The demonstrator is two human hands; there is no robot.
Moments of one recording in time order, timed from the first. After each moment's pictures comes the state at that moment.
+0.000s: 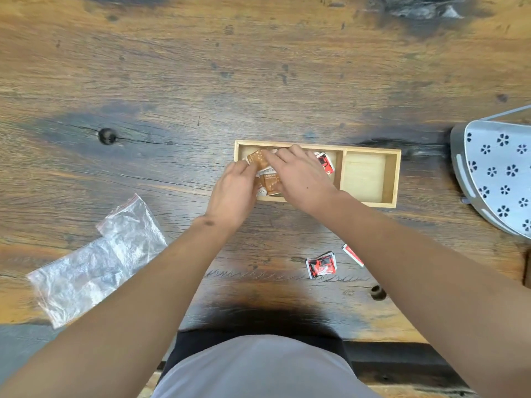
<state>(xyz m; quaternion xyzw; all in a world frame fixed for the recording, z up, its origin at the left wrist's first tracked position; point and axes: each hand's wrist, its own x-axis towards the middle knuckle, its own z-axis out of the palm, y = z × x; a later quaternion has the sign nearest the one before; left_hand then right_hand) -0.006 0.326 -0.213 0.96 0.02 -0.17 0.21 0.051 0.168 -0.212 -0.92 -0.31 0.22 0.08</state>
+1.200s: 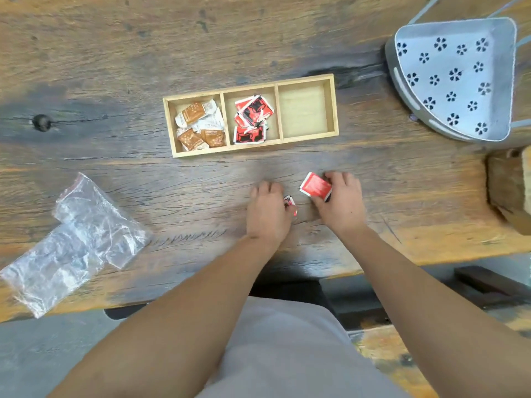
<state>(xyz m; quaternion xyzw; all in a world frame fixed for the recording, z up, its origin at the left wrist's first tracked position) -0.126 0.154 -0.219 0.93 0.06 -0.29 0.23 -0.121 -0.010 -0.237 -0.93 0.15 0.25 0.23</state>
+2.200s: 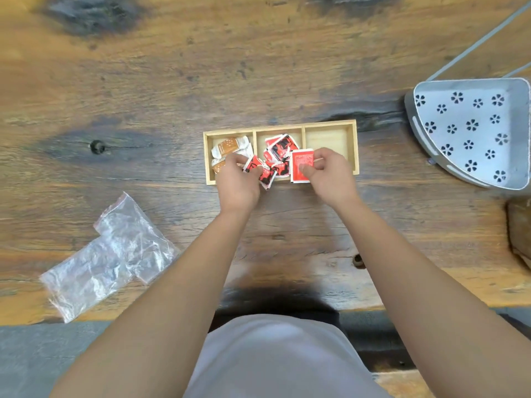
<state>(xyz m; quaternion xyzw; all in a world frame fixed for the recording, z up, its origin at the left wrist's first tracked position) -0.019 0.232 -0.167 0.78 0.39 -0.15 0.46 -0.002 0.057 -0.177 -0.84 0.17 0.25 0.44</state>
